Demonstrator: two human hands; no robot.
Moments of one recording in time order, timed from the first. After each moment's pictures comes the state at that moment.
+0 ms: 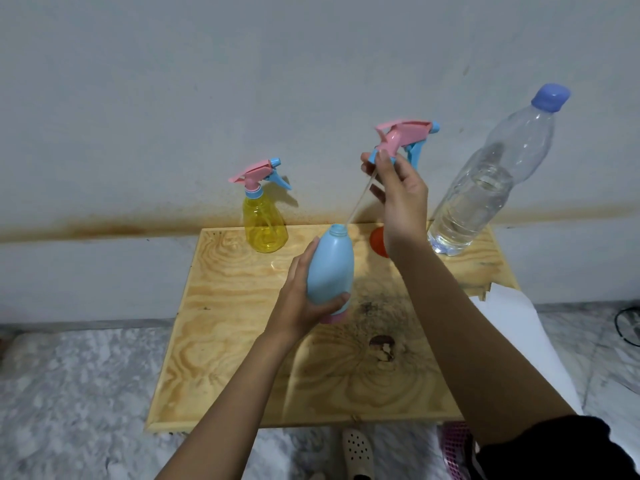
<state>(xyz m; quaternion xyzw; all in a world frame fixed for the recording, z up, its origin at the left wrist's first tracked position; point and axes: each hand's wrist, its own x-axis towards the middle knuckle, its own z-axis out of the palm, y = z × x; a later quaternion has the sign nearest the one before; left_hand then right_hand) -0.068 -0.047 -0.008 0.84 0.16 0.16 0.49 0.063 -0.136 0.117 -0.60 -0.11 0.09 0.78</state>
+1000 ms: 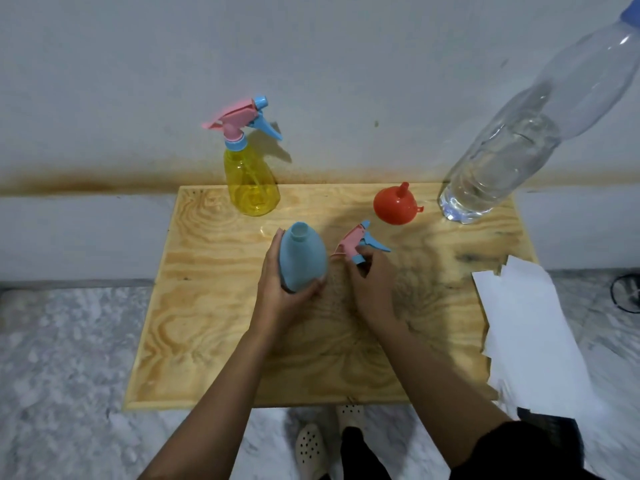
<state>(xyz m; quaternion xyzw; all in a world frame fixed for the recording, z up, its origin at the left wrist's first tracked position) -0.082 -0.037 -0.069 0.77 0.26 0.18 0.56 0.021 -0.159 -0.090 -0.86 -0.06 0.14 0.50</state>
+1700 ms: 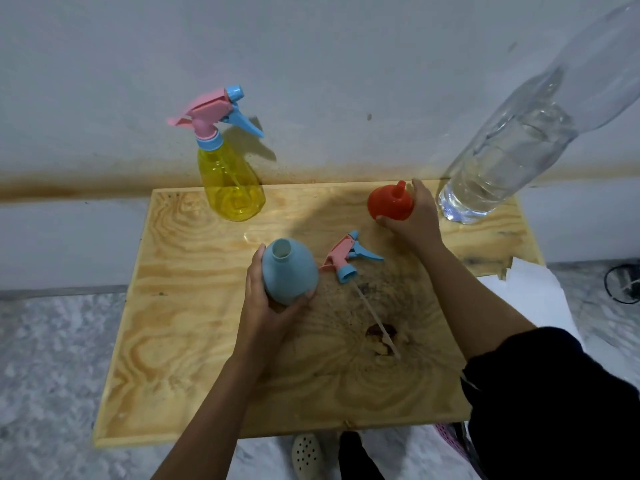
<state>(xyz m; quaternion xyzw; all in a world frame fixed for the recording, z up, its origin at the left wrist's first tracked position) -0.081 -0.035 -0.091 0.77 0.27 0.19 0.55 0.165 -0.179 -0.086 -0.91 -0.13 0.09 0.38</state>
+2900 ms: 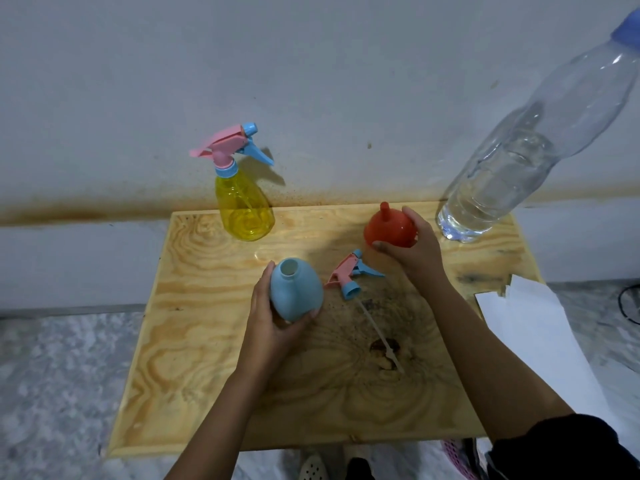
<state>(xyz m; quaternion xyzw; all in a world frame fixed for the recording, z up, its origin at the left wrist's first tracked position) -0.090 -0.033 -0.077 0.78 0.27 0.18 0.53 0.125 -0.185 -0.055 -0.83 -0.11 0.12 0.53</state>
